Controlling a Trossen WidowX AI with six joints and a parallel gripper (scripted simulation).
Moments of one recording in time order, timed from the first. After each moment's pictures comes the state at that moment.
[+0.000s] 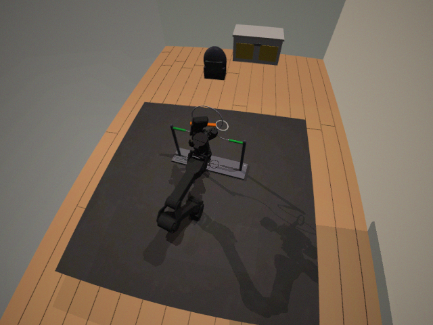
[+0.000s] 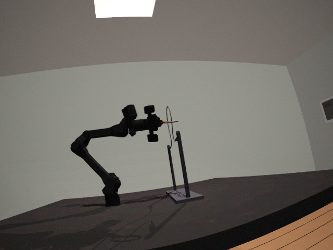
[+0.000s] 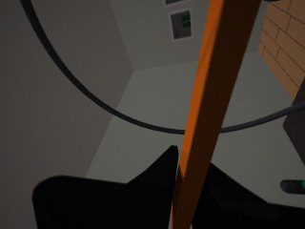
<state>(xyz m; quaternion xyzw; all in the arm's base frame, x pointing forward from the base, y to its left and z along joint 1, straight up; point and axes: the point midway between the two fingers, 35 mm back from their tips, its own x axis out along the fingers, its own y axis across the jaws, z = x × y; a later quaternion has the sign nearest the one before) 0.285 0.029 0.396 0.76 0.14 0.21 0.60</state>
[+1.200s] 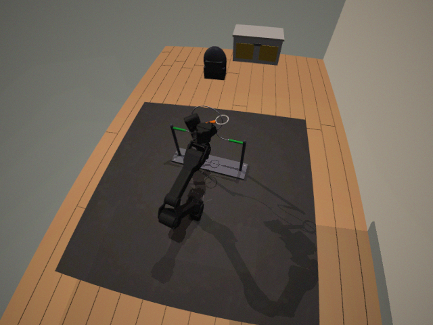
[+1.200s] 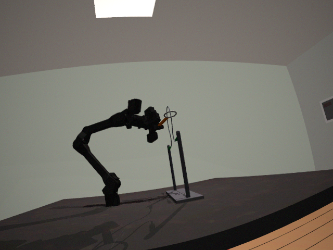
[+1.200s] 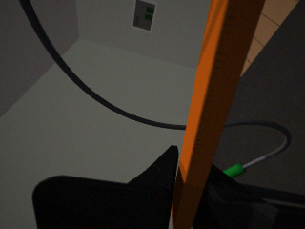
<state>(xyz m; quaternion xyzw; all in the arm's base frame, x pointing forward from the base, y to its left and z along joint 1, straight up) 0.284 0.032 0.378 0.60 0.21 0.14 0.76</state>
